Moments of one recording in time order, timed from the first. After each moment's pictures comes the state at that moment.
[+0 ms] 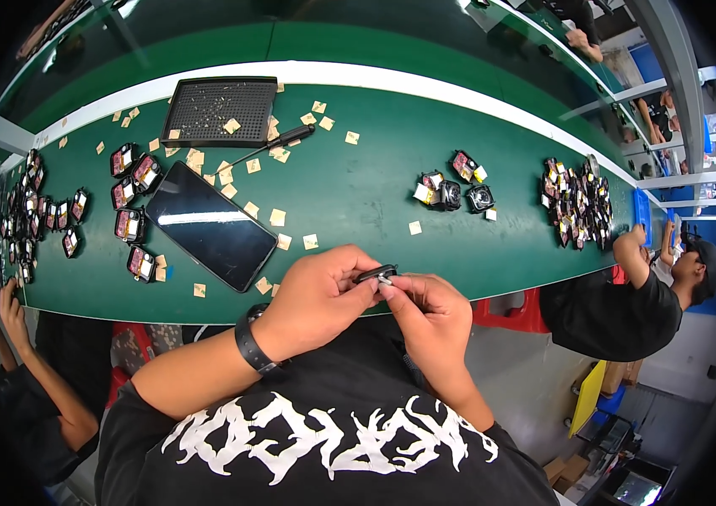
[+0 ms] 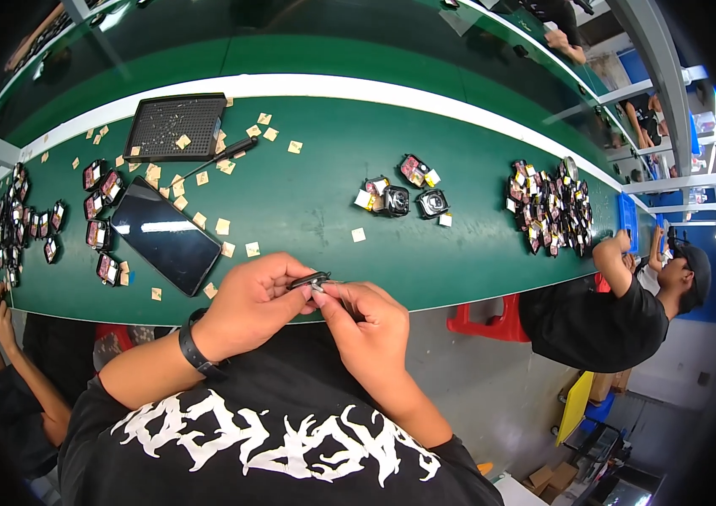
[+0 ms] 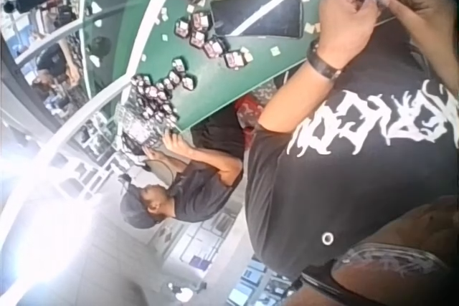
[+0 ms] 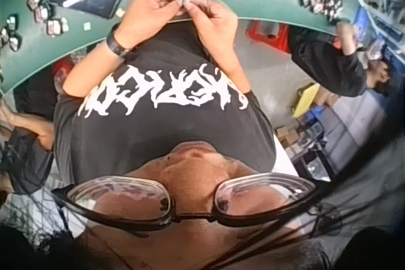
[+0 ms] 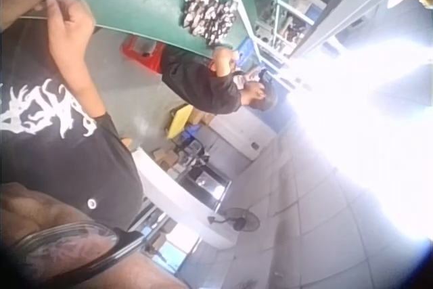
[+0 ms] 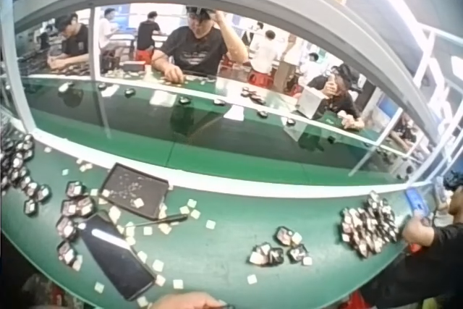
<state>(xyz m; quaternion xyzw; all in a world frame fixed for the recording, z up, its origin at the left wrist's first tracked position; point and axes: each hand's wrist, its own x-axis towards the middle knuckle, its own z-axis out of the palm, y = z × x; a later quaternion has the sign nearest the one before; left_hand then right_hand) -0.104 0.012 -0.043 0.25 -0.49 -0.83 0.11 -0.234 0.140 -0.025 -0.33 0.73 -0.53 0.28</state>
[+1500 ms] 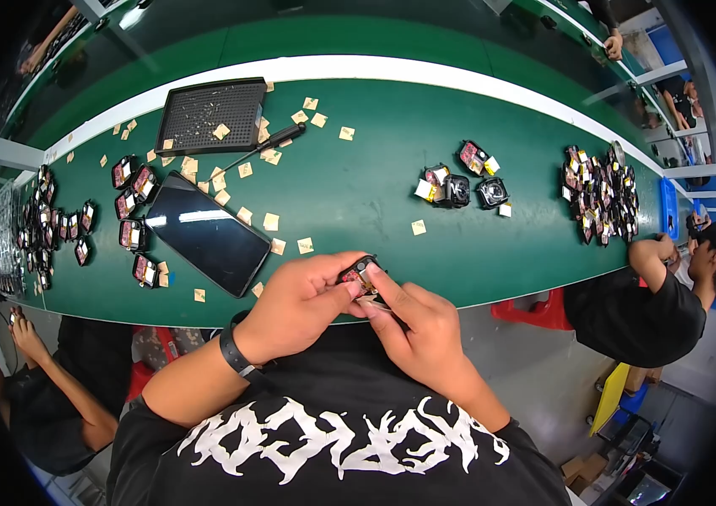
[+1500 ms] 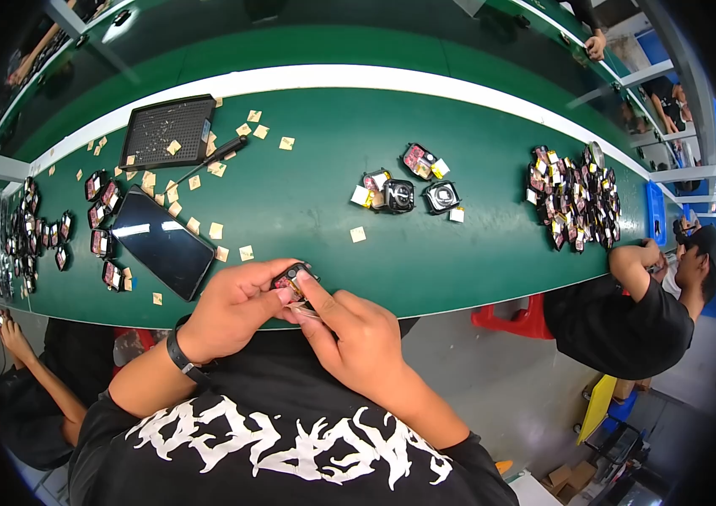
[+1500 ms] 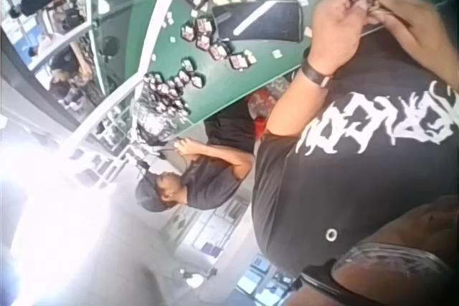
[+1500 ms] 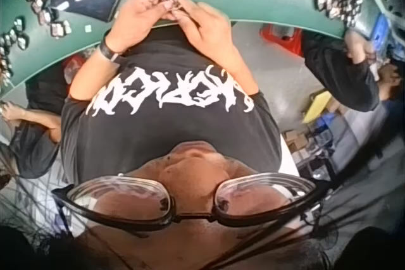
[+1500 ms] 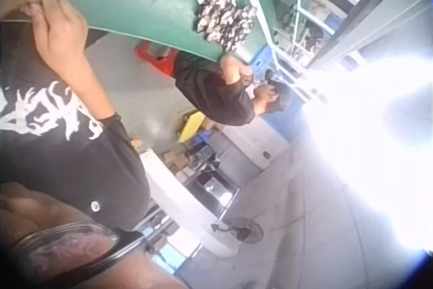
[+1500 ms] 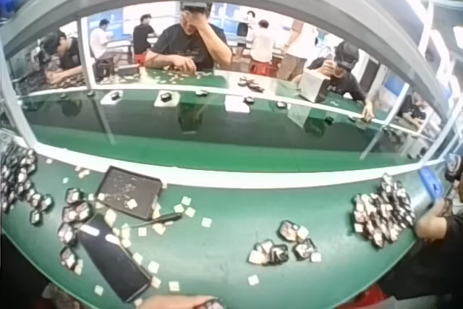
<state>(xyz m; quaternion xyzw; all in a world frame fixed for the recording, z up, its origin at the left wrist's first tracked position) -0.100 0.006 -0.040 0.23 -0.45 -0.86 0.10 -0.250 0.142 -0.035 -0.57 0.72 -0.36 0.17</state>
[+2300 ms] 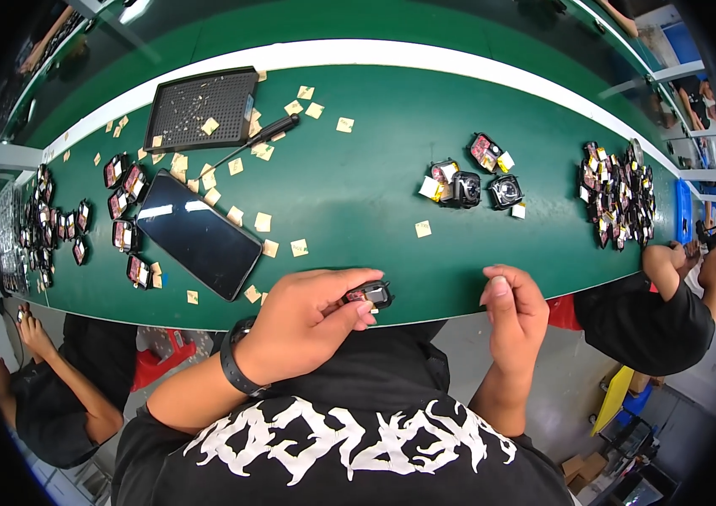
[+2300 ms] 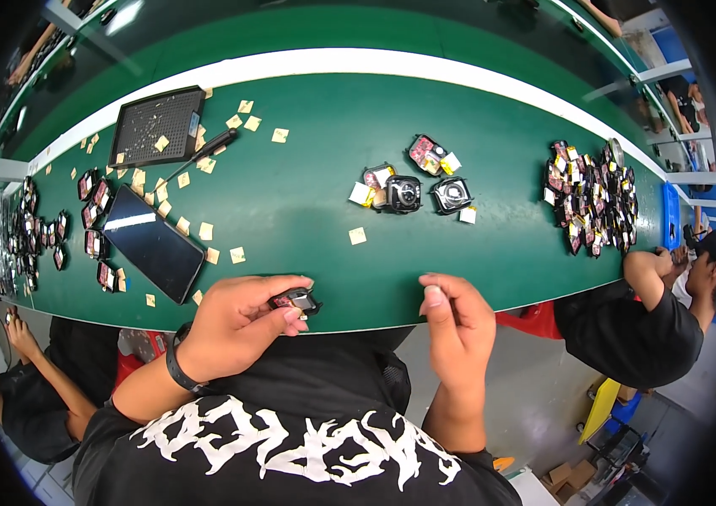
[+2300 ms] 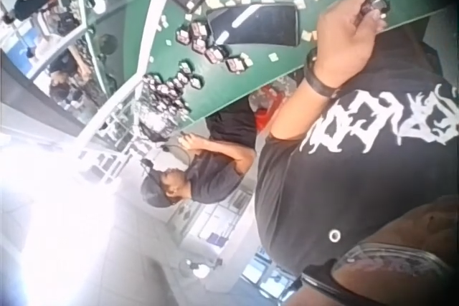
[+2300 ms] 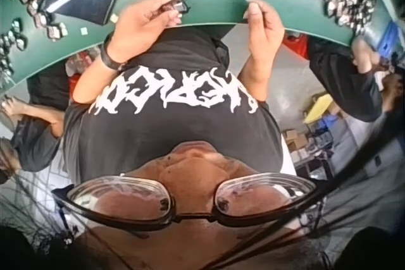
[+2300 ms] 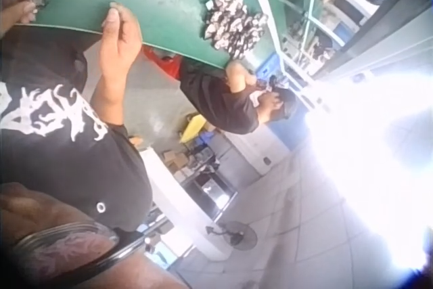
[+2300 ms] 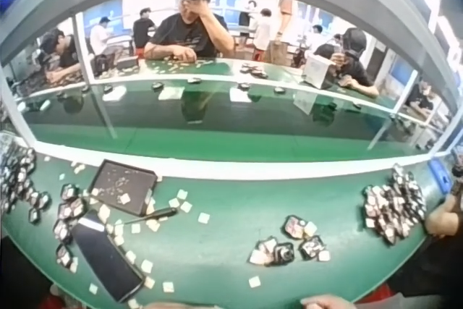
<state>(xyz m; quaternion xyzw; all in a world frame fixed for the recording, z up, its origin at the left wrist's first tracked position) -0.106 0.015 -0.027 0.30 -0.61 -0.73 0.09 -0.328 0.187 -0.033 -0.29 0.74 -0.54 0.28</state>
